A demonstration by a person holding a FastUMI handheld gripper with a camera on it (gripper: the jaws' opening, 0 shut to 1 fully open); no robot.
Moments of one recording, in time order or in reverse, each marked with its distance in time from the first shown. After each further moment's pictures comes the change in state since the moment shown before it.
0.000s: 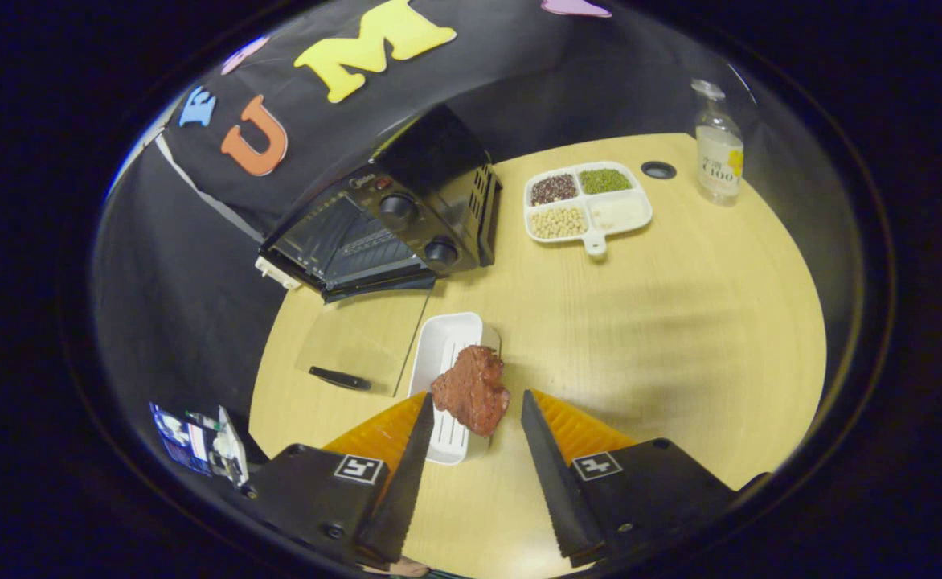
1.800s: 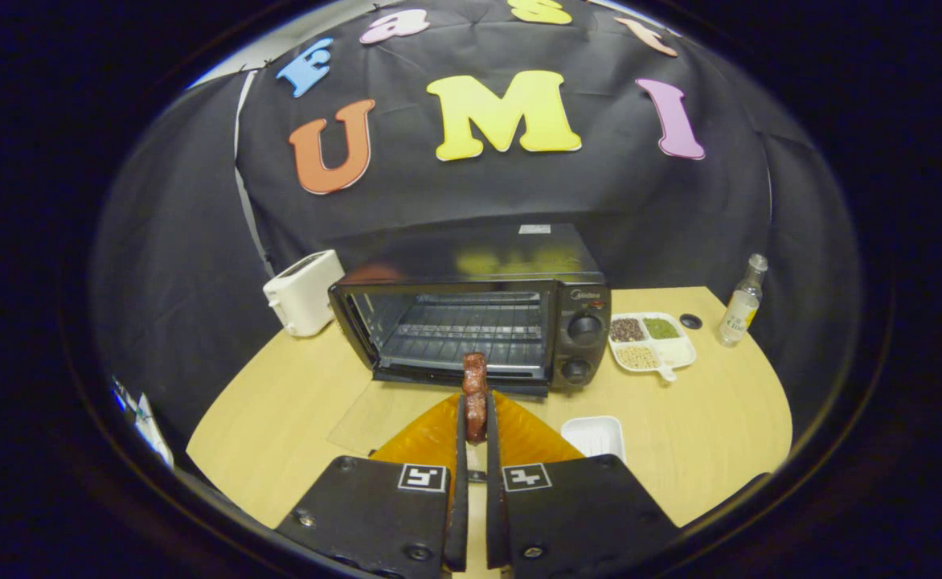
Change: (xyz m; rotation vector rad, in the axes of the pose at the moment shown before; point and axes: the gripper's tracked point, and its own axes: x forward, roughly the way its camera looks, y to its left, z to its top) arm 0.044 0.199 0.043 -0.281 -0.509 -0.257
